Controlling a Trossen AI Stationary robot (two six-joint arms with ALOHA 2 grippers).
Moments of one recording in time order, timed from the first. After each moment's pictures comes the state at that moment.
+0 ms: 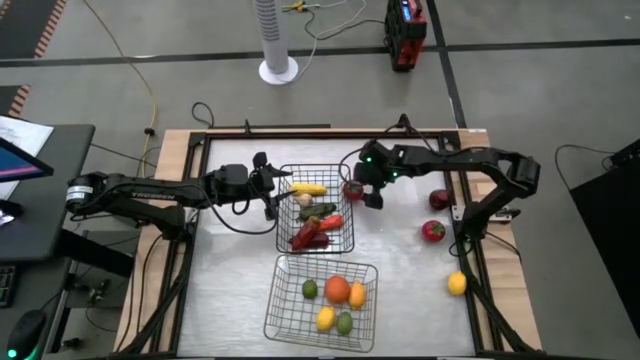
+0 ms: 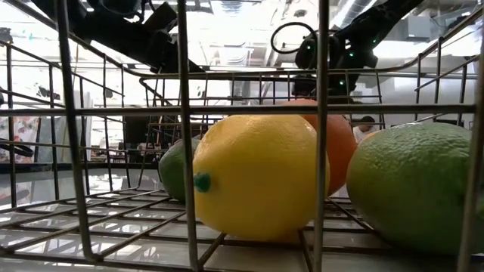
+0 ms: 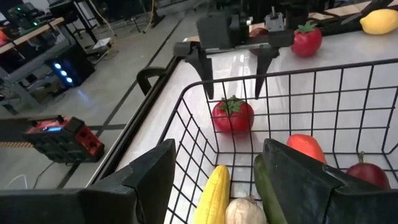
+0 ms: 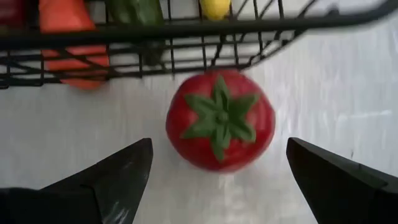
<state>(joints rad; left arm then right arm) 0.19 1.13 0.56 0.26 -0.15 0.24 -0.41 1.56 0.96 -0.43 -0.13 -0.32</state>
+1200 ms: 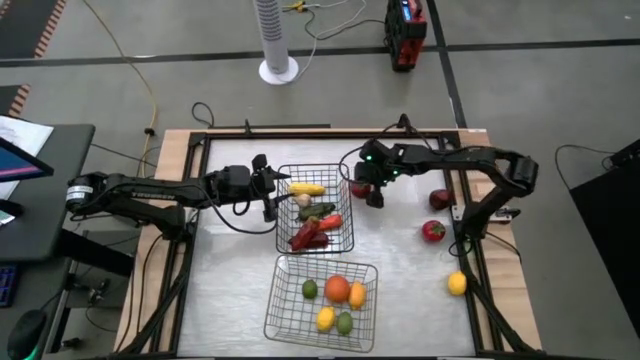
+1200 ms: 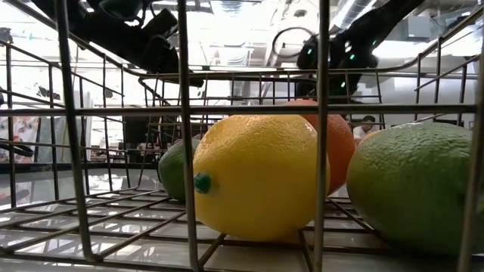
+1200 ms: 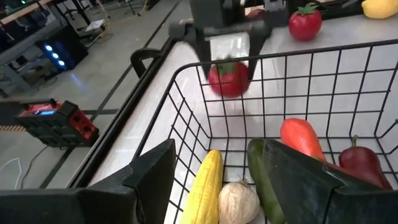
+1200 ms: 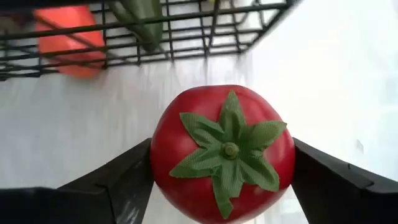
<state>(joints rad) 0.19 1.13 0.56 0.19 -0.15 0.21 -0.44 1.57 0.95 -0.44 -0.16 -0.32</state>
